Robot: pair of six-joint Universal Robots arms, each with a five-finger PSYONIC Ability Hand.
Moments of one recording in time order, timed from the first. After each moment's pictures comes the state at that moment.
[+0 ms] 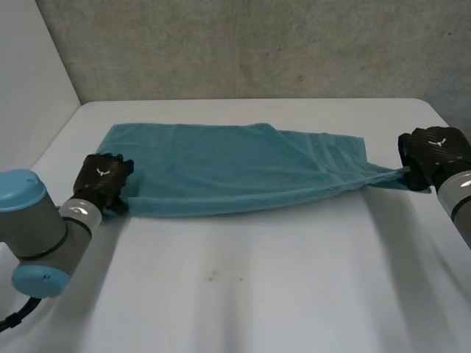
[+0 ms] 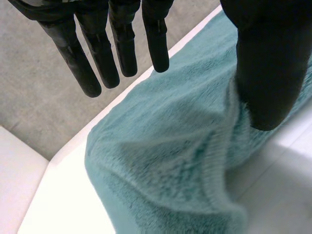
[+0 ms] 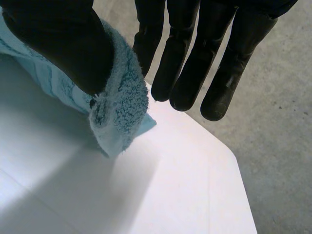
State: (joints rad) left arm 4.55 -2.14 -1.71 3.69 -1.40 3.61; right arm 1.67 -1.32 1.71 -0.21 1.44 2.73; left_hand 0.47 0.46 0.47 0.45 0.27; right_hand 0.97 1.18 1.18 1.19 0.99
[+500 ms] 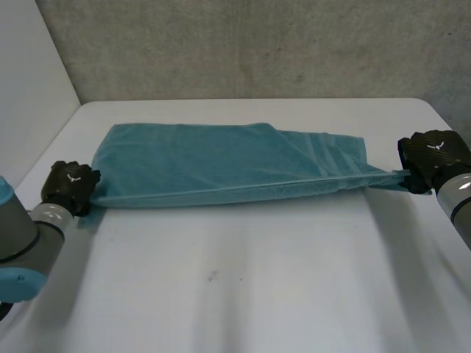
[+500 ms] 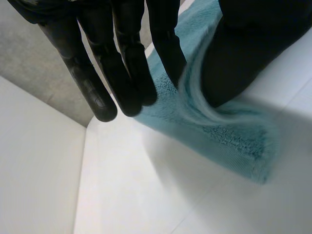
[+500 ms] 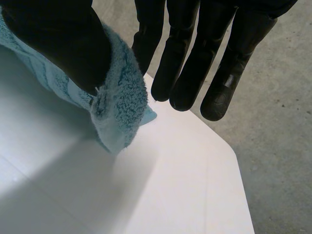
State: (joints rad) left arm 4.69 -2.12 -1.77 3.70 -1.41 3.80; right arm 1.65 -1.30 1.71 -0.22 1.43 2.68; left_hand 1.01 0.98 0.98 0.97 0.78; right_hand 0.97 1.18 1.18 1.19 0.99
